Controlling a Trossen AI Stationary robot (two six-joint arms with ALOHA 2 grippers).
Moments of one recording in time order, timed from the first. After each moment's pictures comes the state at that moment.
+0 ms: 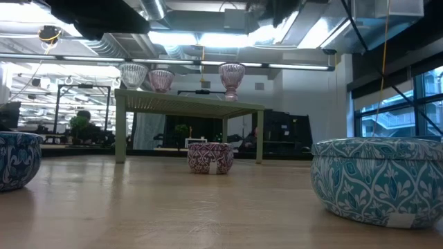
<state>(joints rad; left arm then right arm) -0.67 1.29 0.63 0.17 -0.89 -0.29 -0.09 1.70 1.94 -1.41 -0.02 -0.22</state>
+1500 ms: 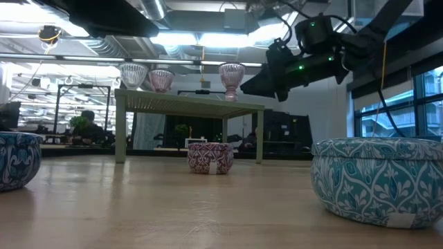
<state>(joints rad) -0.63 1.29 0.63 0.19 -0.97 -0.20 -0.35 1.55 0.64 0.69 -0.08 0.04</state>
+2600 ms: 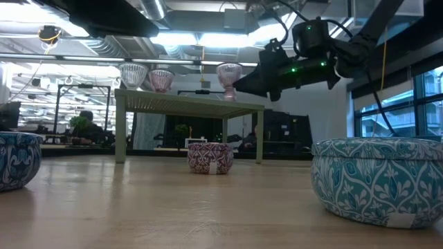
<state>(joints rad) -0.63 1.29 0.63 0.19 -0.97 -0.21 -0.35 1.64 0.66 0.84 -0.09 0.03</state>
